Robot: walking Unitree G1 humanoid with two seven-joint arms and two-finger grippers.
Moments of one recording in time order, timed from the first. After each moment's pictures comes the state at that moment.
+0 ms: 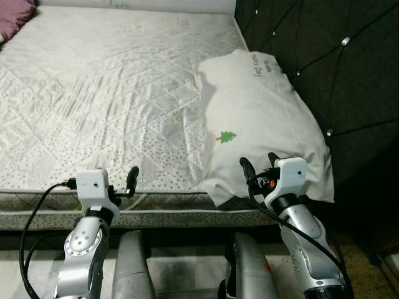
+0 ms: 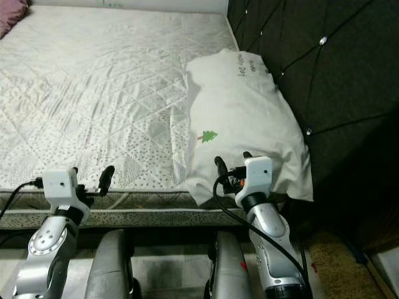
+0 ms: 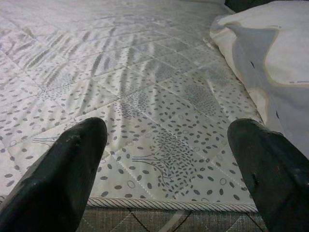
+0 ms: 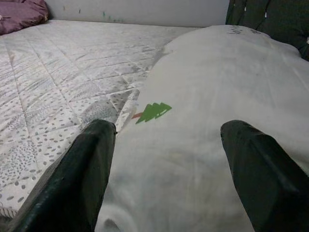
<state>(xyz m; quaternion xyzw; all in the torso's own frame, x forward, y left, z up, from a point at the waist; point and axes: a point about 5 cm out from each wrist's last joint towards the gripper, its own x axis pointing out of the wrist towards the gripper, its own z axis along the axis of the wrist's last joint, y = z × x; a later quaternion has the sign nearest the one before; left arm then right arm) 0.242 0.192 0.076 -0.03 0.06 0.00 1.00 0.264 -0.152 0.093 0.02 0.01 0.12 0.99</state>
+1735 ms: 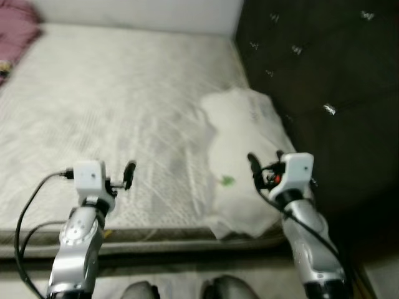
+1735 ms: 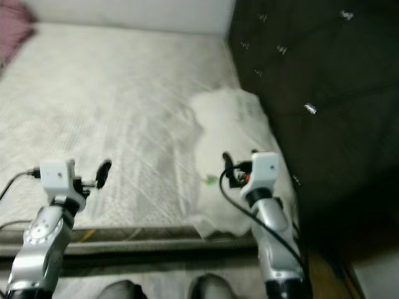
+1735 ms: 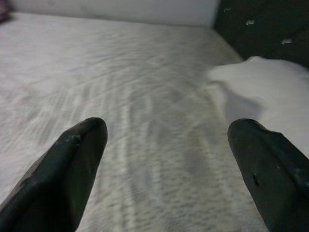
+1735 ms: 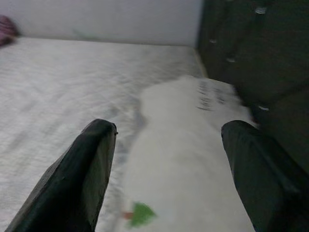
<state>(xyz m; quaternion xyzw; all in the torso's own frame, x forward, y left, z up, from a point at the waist) 0.258 0.185 0.085 -0.02 0.05 -0.03 1.00 0.270 -0.171 0.096 0.02 0.02 0.06 1.00</state>
